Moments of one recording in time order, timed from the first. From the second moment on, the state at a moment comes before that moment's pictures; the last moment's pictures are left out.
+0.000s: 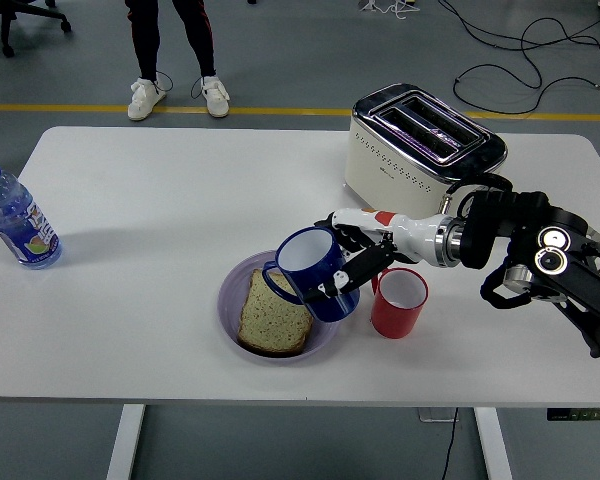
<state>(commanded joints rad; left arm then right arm) -0.05 0.04 -0.36 -0.18 0.42 0.04 0.09 0.79 -0.35 0.75 1.50 -0.93 0.28 -0.43</state>
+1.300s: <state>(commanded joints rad) -0.05 0.04 -0.41 -0.18 0.48 0.04 0.09 0.32 -0.45 1.20 1.50 -1.02 -0.32 -0.03</state>
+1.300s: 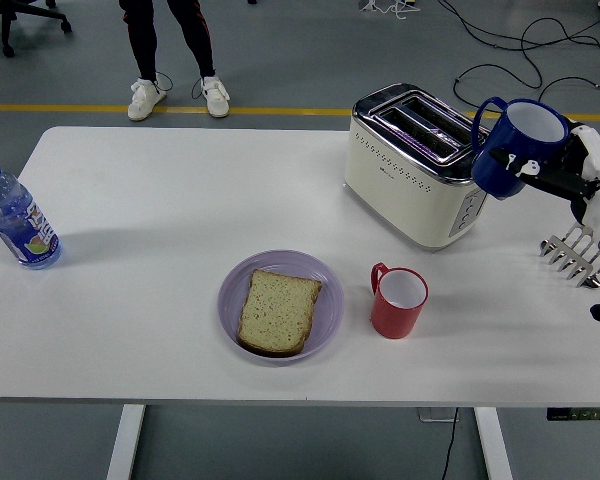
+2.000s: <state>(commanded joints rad) -0.05 0.04 -0.42 -0.18 0.49 0.04 0.09 0.15 -0.38 1.19 1.32 -1.15 -0.42 0.15</state>
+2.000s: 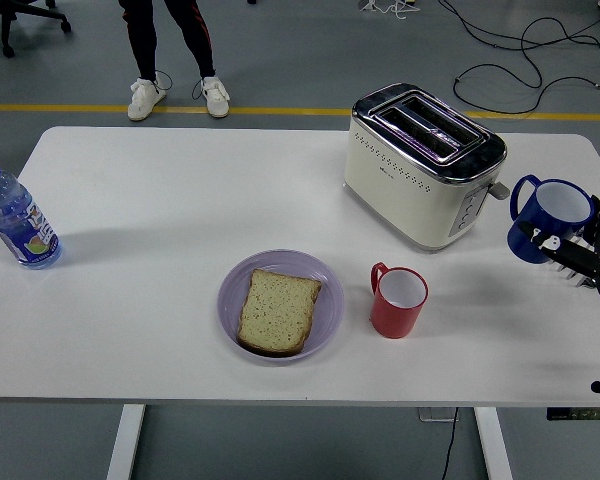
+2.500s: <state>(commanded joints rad) -0.03 0.04 -0.39 -0.18 0.49 0.03 0.10 0.12 -0.29 1.14 1.18 -1.14 -0.46 0.31</state>
